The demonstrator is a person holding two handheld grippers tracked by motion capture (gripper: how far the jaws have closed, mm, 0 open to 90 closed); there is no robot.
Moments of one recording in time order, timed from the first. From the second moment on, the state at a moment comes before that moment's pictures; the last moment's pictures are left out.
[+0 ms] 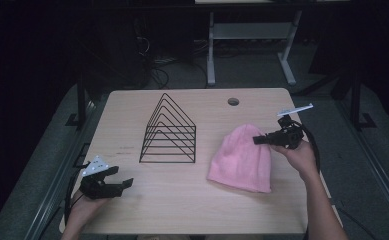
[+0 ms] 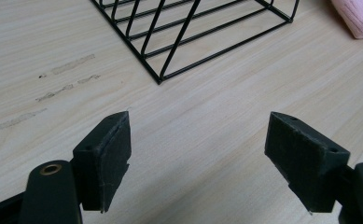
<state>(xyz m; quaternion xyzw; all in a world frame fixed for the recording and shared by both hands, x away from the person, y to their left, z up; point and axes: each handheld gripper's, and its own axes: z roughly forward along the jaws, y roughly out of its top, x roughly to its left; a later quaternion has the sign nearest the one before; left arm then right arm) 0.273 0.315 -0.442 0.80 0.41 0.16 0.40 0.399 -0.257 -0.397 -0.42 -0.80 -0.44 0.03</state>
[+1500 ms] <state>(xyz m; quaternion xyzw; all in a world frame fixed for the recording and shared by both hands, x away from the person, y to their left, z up) 0.292 0.306 -0.415 0.82 0.37 0.11 0.42 0.384 -0.240 -0.273 -0.30 -0.84 -0.45 -0.06</state>
